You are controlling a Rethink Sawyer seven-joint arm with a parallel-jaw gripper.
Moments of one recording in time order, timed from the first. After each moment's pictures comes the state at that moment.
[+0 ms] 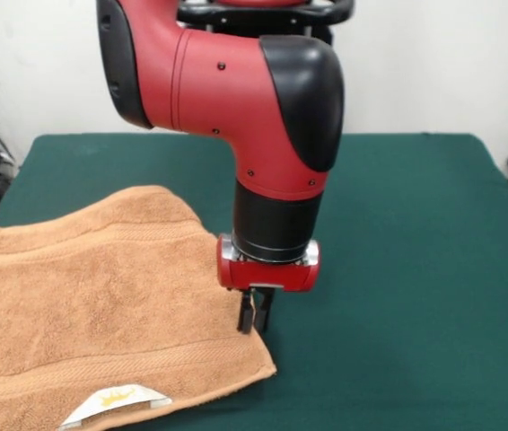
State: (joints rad) arm -0.15 -0.27 -0.06 1.24 -0.09 0.48 1.61
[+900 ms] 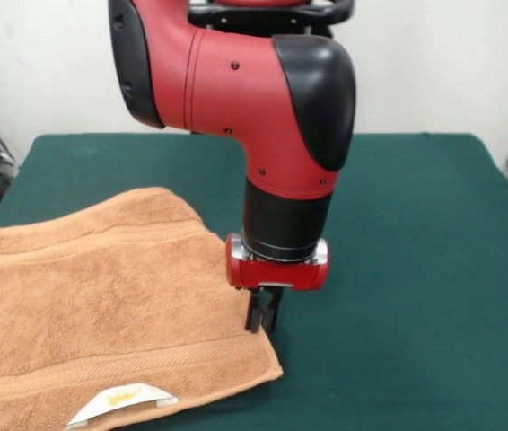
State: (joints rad) arm -0.13 -0.27 -0.07 1.25 -0.09 0.48 1.61
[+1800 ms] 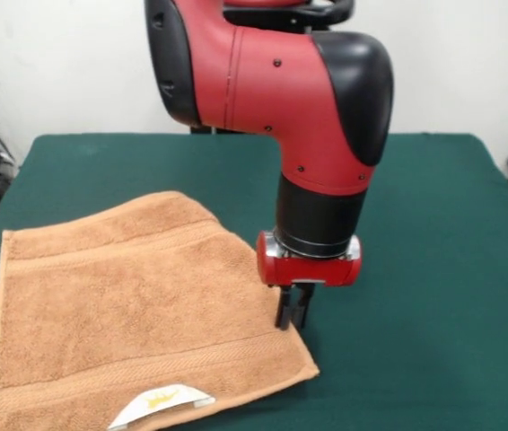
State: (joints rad) arm -0.08 -0.28 -0.07 1.25 -0.09 0.48 1.61
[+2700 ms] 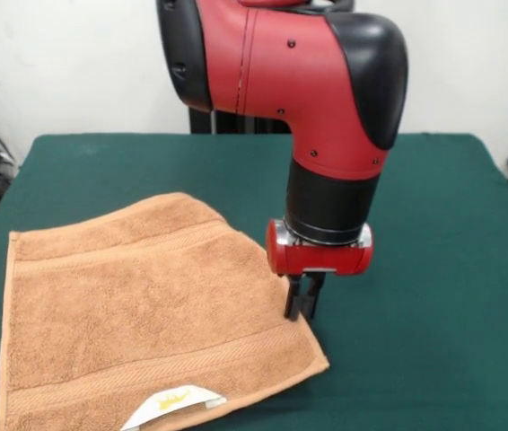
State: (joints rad) arm -0.07 -0.32 -0.07 1.28 -0.09 0.48 1.61
